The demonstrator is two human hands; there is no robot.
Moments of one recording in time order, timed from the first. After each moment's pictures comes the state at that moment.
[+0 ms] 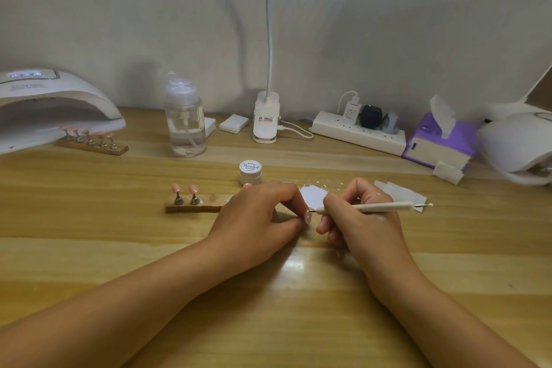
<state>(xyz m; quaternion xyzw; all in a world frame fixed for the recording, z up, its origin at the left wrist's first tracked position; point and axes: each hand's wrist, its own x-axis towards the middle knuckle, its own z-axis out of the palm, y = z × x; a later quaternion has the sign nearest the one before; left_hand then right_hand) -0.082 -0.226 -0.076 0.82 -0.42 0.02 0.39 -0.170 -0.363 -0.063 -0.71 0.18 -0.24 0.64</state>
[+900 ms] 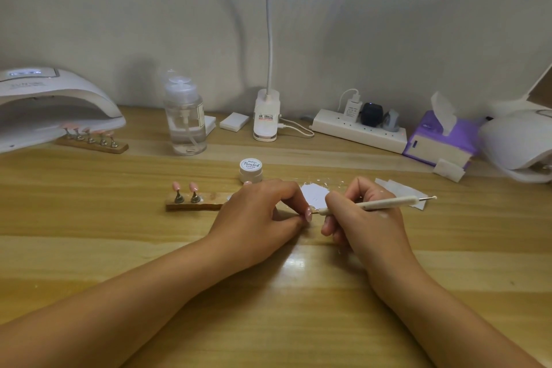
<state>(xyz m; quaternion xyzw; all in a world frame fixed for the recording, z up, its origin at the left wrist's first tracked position) -0.082 -0.226 -0.077 0.82 -0.42 0.02 0.39 -0.170 -0.366 -0.067 -0.73 0.18 -0.24 0.62</state>
